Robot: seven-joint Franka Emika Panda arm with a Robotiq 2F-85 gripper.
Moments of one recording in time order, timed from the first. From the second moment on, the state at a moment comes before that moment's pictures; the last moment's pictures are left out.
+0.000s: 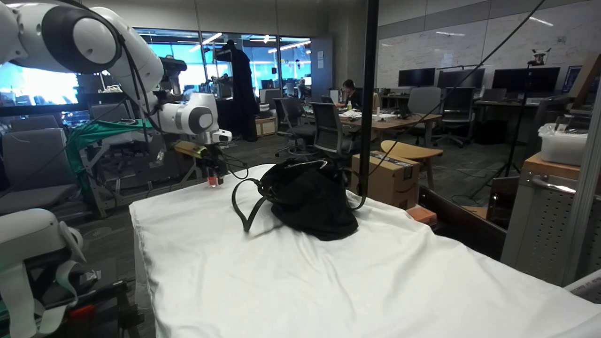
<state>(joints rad) 0.59 0.77 0.18 -1.52 -0.07 2.37 0.32</state>
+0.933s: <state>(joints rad) 0.59 0.78 0.18 -1.52 -0.07 2.41 0.32</state>
